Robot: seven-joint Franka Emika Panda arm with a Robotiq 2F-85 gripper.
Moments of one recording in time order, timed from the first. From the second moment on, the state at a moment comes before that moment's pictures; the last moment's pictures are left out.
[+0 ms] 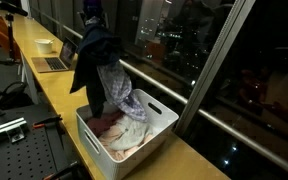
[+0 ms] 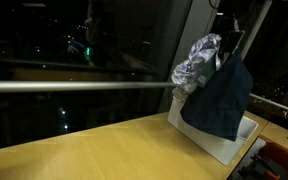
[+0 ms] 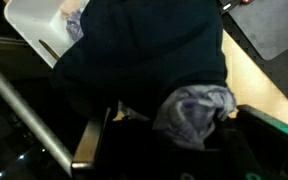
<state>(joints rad) 0.27 0.10 0.26 -1.72 -0.32 1.73 -0.36</state>
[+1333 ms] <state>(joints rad) 0.23 0.38 0.33 -1.57 -0.32 1.78 -0.40</state>
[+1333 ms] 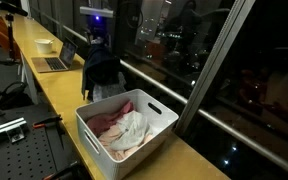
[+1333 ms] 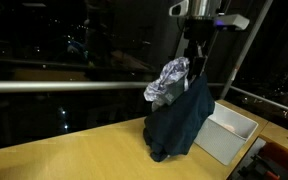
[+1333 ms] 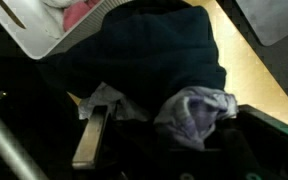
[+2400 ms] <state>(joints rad) 0.10 0.17 0.28 -1.97 0.00 2.16 -0.75</state>
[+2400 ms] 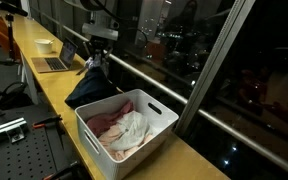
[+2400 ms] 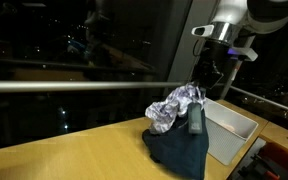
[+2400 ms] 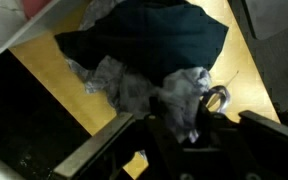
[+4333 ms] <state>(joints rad) -0.07 0.75 -0.01 -1.87 -0.19 2.57 -1.03</state>
